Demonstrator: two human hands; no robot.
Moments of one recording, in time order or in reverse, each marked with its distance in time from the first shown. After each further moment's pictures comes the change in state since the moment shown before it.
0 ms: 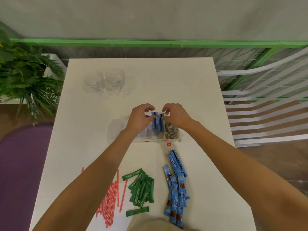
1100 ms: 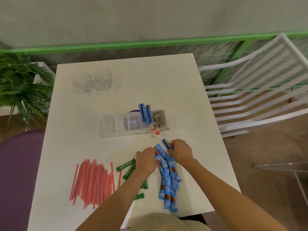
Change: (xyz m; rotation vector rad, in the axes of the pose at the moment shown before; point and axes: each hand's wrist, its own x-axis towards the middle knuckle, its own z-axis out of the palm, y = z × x) left_hand -0.158 -0.025 0.105 0.519 -0.323 -0.053; right_hand -0.151 0.062 0.094 -0.044 -0.030 0.376
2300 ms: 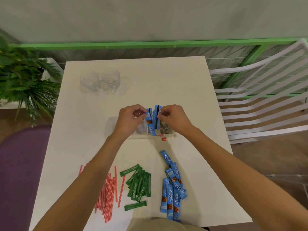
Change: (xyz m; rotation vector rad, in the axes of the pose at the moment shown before) left_hand 0.059 -0.023 -0.168 -0.572 0.399 0.100; right_hand 0.056 -0.098 -0.106 0.346 0.136 -0.433
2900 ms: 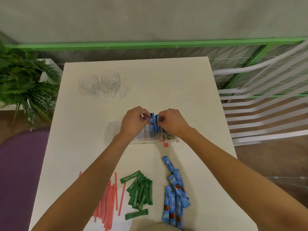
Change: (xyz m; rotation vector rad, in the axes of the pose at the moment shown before) left_hand 0.033 -0.023 0.021 0.221 -0.058 0.030; right_hand 0.033 0.011 0.019 -0.421 -0.152 -0.033
